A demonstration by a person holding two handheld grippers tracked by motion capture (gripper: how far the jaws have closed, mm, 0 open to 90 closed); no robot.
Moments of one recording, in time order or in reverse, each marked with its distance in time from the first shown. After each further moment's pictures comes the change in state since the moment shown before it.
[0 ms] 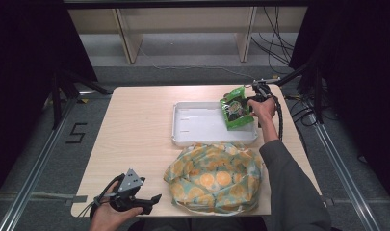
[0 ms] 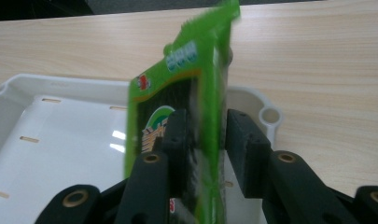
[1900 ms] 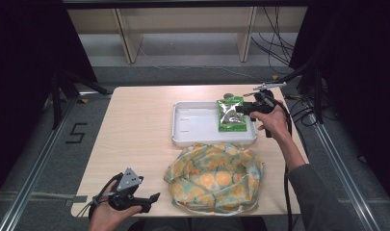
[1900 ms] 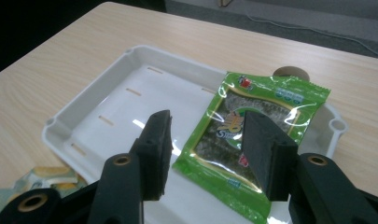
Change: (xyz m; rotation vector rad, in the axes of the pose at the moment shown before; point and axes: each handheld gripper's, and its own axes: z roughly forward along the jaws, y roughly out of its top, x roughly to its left) left arm 0.004 -0.001 -0.001 -0.003 0.014 -0.022; right arm 0.036 -0.034 -0.074 -0.073 0.213 -0.335
